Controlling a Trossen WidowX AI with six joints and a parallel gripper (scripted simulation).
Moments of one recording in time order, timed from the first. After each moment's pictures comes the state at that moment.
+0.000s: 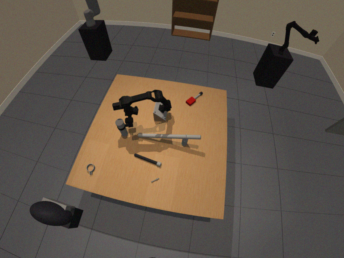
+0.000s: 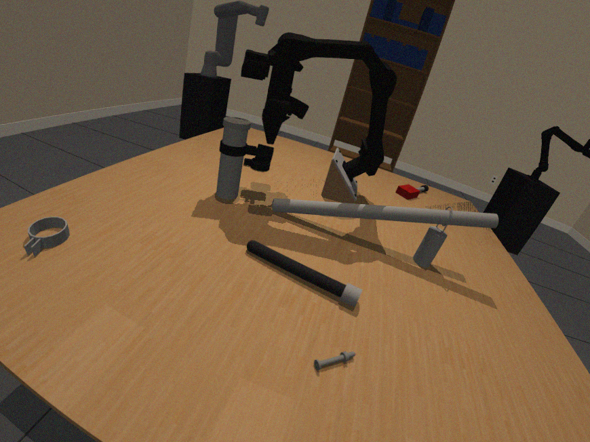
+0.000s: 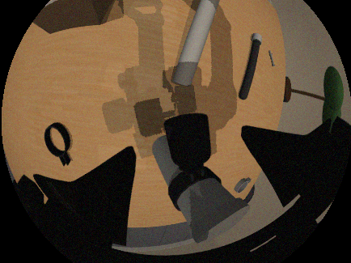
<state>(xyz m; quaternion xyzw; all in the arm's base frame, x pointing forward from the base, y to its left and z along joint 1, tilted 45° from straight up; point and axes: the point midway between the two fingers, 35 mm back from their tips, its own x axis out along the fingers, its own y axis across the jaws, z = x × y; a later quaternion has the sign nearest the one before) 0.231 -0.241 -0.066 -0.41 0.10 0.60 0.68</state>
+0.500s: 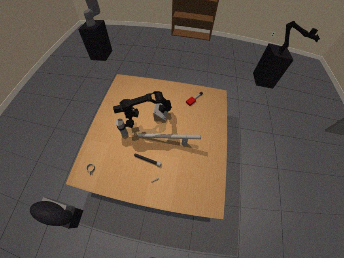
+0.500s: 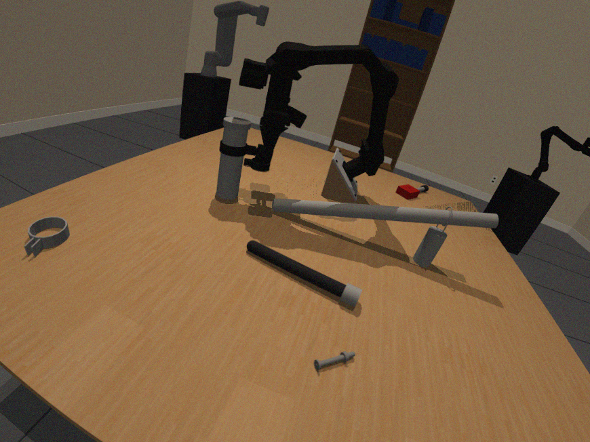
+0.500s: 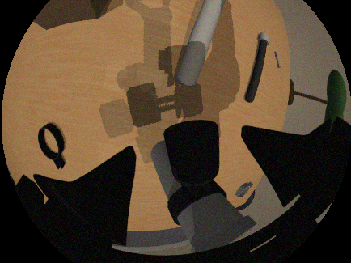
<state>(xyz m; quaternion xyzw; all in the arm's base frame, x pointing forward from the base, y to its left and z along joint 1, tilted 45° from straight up) 0.238 -0.224 -0.081 -0.41 0.09 0.60 0.67</state>
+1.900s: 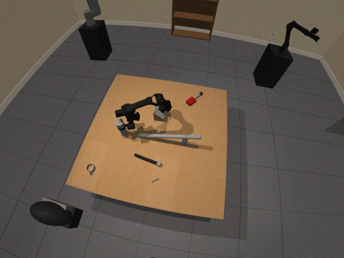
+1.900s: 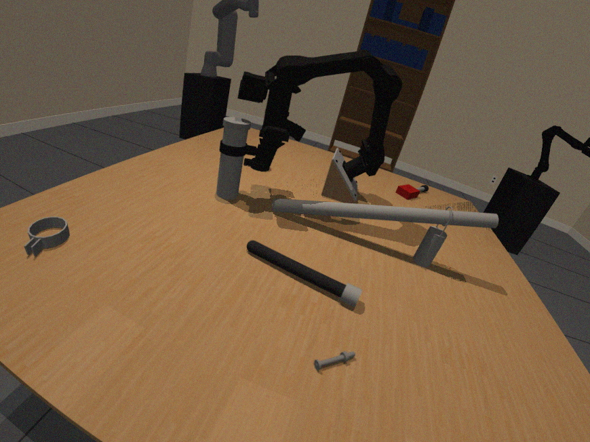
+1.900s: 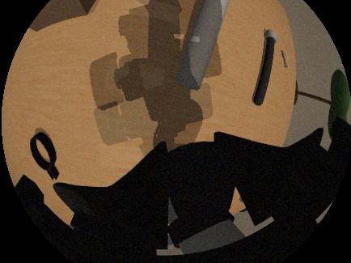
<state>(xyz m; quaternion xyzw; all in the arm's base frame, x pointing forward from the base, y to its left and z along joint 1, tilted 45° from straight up) 0.249 -0.195 -0.101 -0.41 0.10 0.61 0.67</state>
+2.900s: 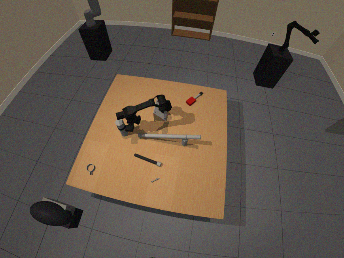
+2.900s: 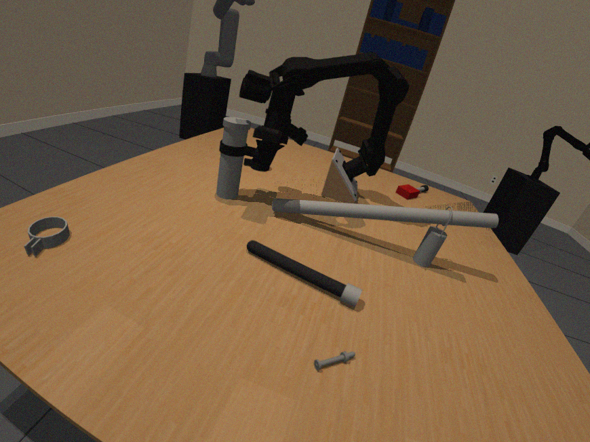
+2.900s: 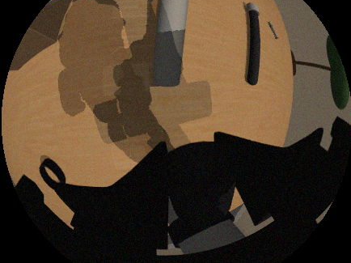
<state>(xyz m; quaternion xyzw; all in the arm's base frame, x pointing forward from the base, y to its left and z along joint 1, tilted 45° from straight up) 0.269 -0.191 -0.097 -0.35 0.18 0.58 0.71</state>
